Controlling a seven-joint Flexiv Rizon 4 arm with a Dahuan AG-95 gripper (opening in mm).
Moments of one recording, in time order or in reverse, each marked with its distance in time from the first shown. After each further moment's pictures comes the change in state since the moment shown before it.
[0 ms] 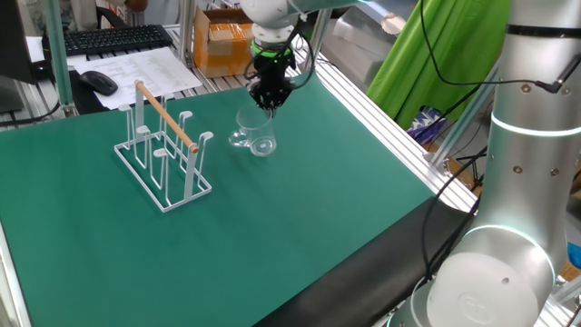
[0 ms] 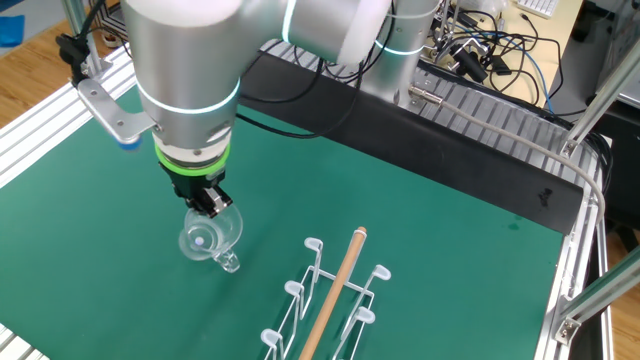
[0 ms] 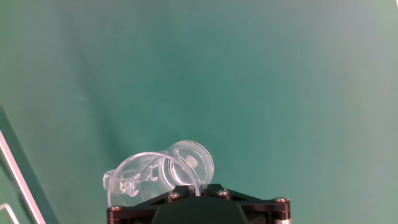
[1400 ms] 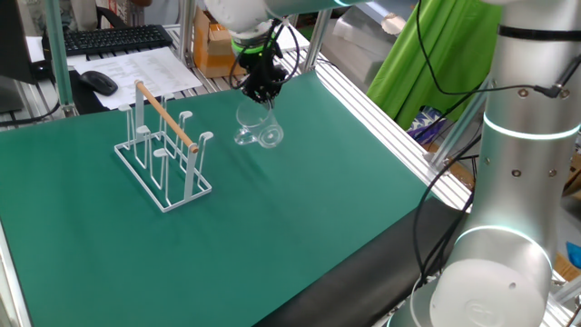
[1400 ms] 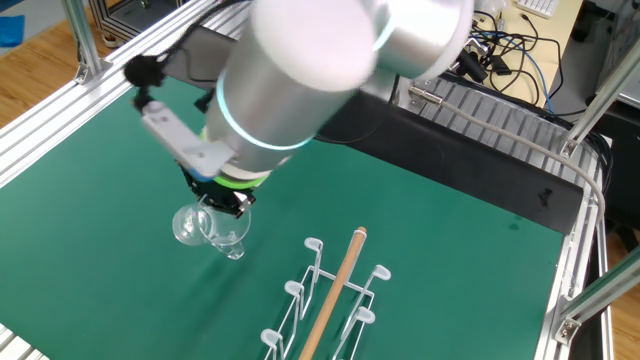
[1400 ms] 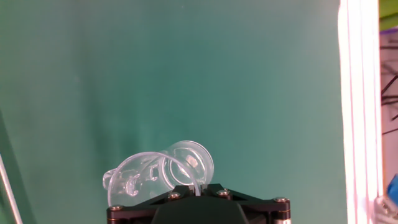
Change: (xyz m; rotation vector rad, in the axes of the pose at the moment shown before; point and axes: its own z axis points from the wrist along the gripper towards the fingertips) arm 0.007 0.010 -0.036 0.253 -0.074 -0.134
